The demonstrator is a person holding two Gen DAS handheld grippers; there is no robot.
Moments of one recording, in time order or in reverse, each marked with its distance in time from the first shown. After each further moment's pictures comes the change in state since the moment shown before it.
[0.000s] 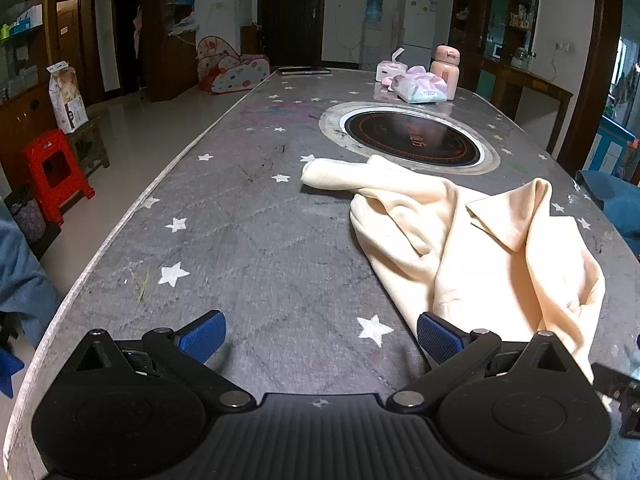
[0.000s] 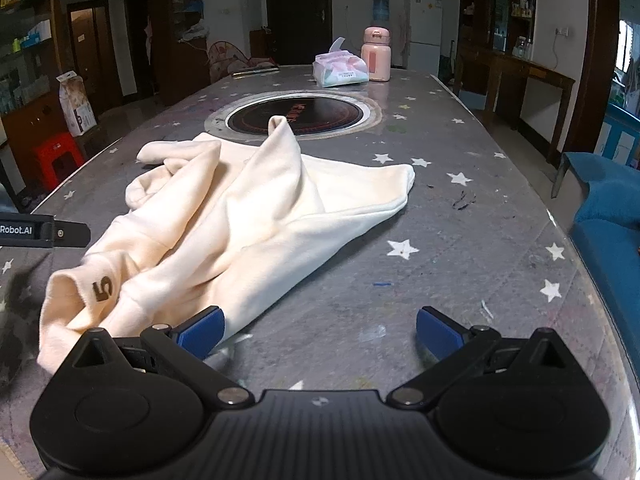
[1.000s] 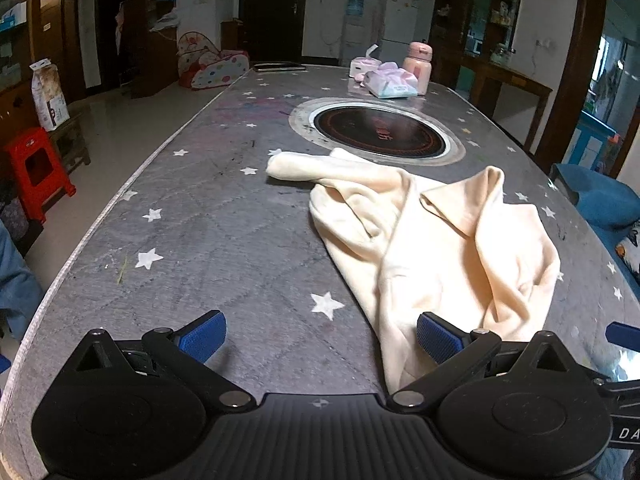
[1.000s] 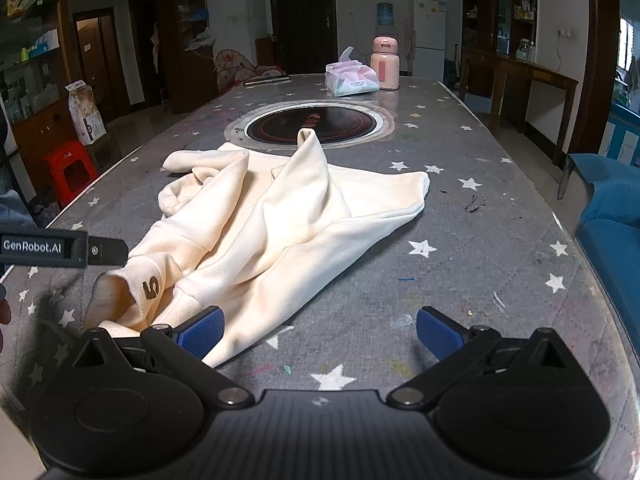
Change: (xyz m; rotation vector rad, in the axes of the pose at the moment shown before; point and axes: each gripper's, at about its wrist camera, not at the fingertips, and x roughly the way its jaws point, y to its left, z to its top) left arm -0.022 -0.019 -0.009 0.020 0.017 -0.067; right arm -0.023 0.015 -0.005 0.014 -0.028 0.025
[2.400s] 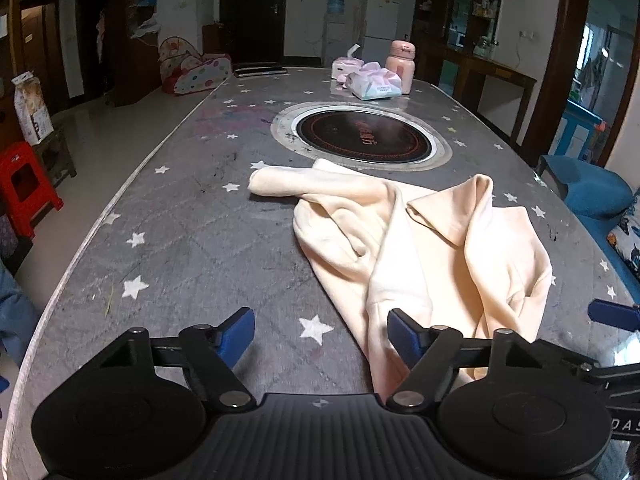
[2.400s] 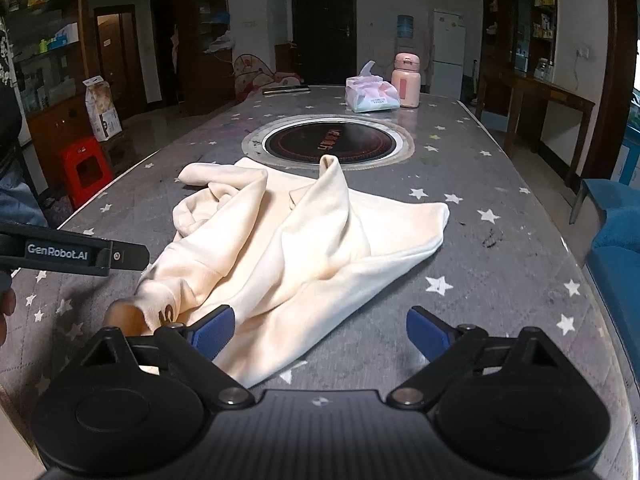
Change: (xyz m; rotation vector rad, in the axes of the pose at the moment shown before) left arm 0.009 -0.004 0.020 0.058 0.004 -0.041; right arm 0.006 0.008 0.021 -0.064 -0.025 0.035
